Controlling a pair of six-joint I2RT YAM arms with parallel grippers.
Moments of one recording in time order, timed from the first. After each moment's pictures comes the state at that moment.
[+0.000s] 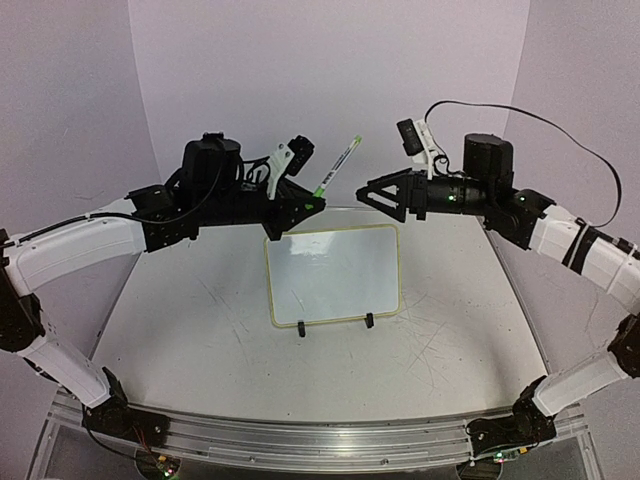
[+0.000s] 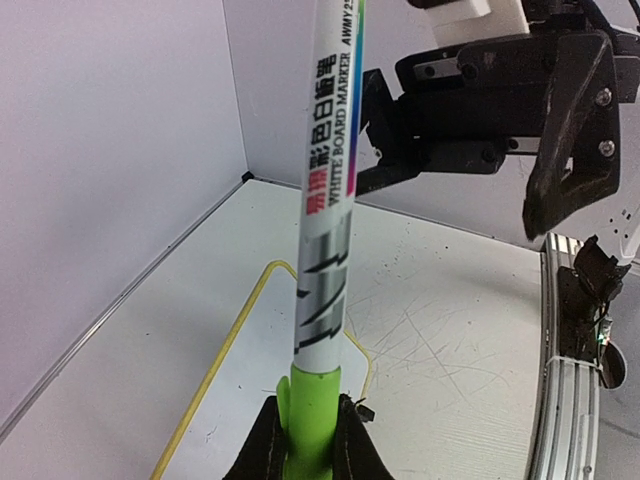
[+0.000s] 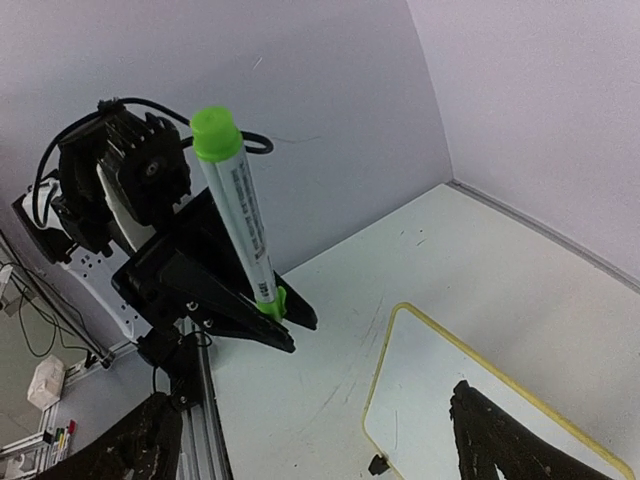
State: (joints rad) left arm -0.90 1.46 1.37 -0.13 0.23 0.11; right arm 0.61 1.36 1.29 -0.08 -0.66 0.25
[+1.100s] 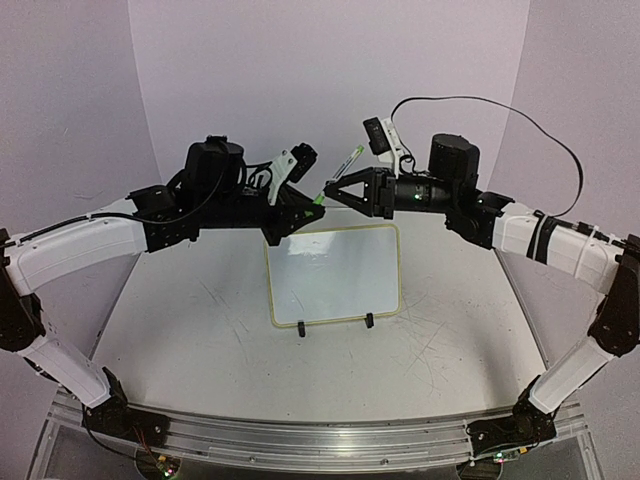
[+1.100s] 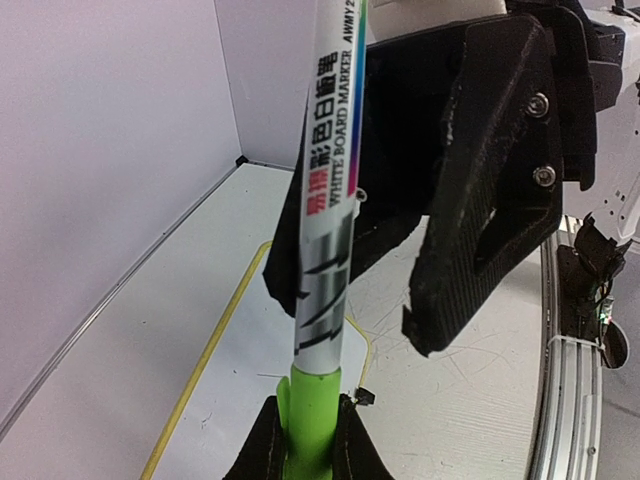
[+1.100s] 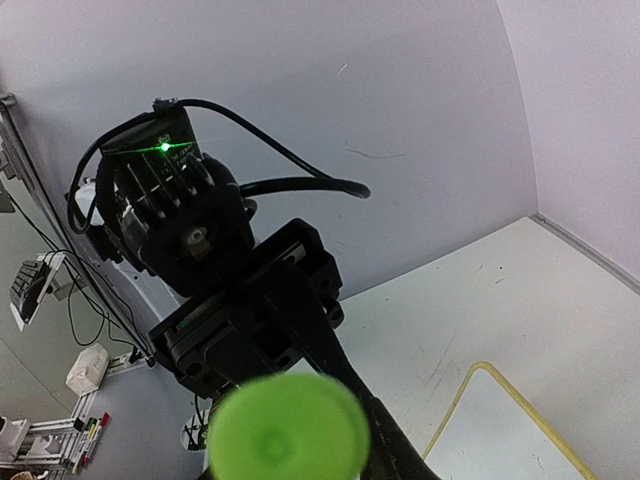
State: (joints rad) left arm -0.90 1.47 1.37 -0.18 0.24 0.14; right arm 0.69 1.55 1.34 0.19 -0.79 0.33
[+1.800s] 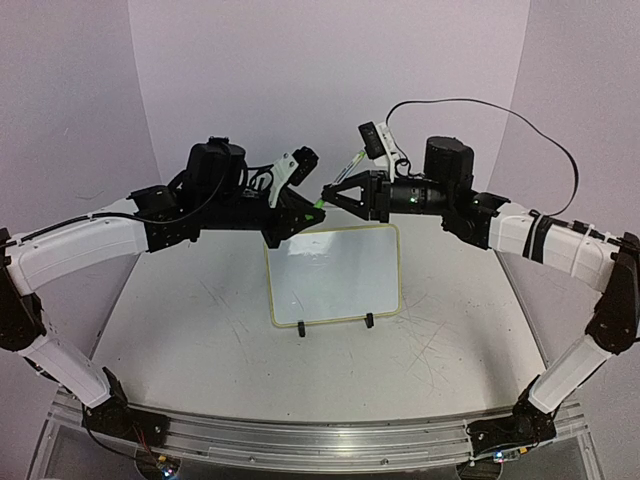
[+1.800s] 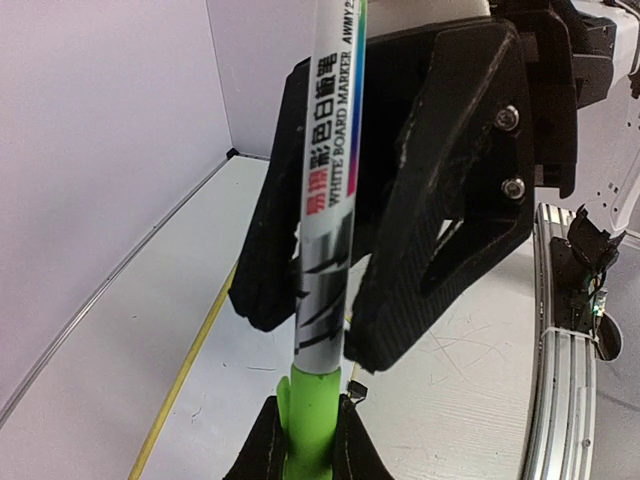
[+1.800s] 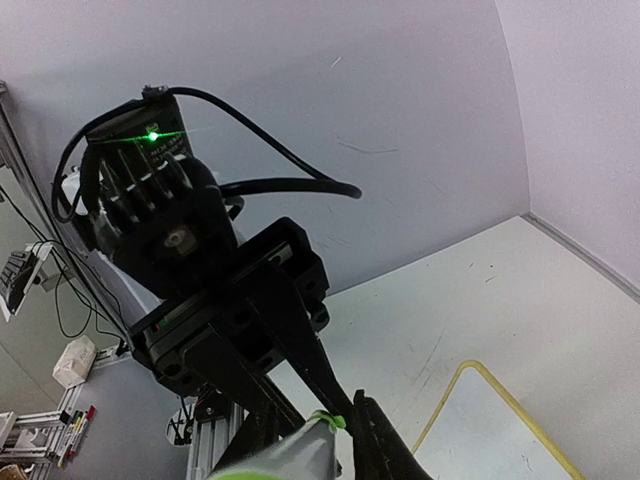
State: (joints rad) left arm -0.90 1.47 1.37 -0.19 0.26 0.14; right arm 0.70 1.57 1.34 0.18 -0.77 0.28
